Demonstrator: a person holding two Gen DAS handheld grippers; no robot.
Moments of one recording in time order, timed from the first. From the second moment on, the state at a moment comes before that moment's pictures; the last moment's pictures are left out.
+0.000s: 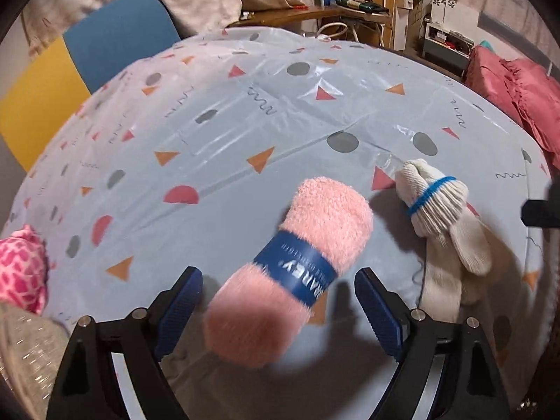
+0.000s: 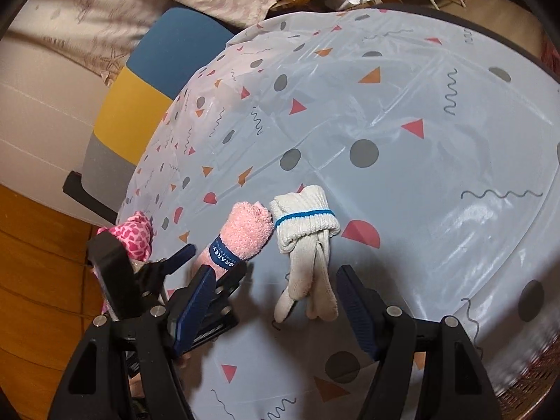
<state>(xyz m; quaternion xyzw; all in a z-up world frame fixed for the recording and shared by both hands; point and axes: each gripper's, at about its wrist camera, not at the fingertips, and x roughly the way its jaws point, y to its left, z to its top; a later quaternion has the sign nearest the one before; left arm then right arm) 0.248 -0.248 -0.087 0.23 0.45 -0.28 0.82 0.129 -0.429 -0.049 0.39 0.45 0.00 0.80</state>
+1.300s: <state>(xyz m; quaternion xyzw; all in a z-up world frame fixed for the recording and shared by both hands) 0.047 -0.024 -0.094 0.05 0.43 -0.18 0.88 0.203 -0.241 -0.092 0.06 0.60 0.13 0.78</state>
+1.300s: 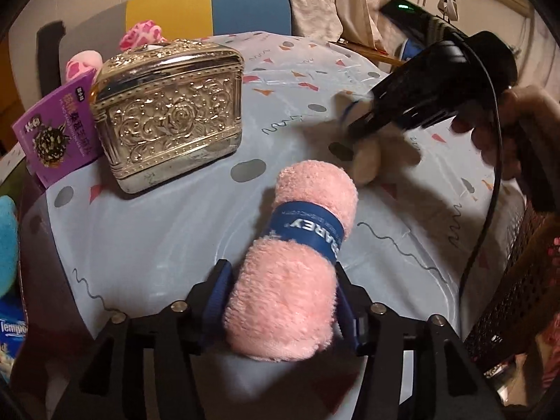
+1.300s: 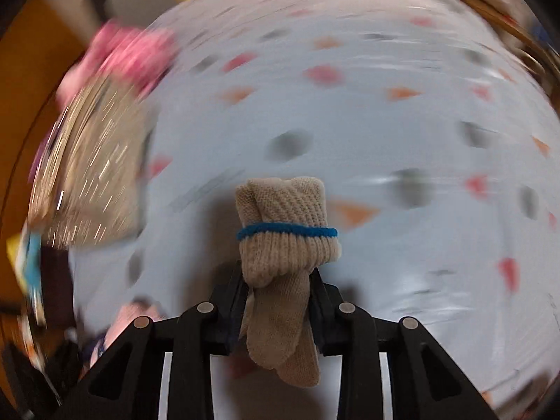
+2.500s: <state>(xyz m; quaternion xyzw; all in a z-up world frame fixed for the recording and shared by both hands) 0.072 -0.064 -0.095 0.08 0.45 -0.15 0.88 0.196 -0.223 -0.095 -0.03 0.57 0.14 0.81</state>
